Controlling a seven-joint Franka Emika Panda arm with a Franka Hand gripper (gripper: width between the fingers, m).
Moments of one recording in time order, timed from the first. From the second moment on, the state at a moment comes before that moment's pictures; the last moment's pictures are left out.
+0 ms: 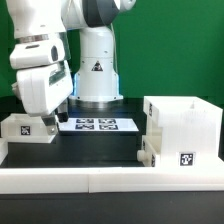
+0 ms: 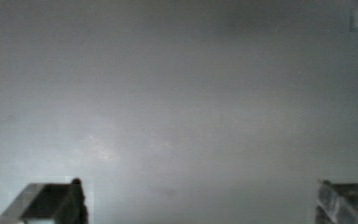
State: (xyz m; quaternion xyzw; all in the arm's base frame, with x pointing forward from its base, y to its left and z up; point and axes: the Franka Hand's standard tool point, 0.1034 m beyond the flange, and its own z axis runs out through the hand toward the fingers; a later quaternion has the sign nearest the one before) arm 0.511 -0.109 0.052 -0.76 -0.64 -0.06 0.06
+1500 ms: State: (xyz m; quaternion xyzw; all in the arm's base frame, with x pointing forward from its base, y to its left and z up) arm 0.461 -0.132 0.063 -0.99 -0.13 -0.03 0.07
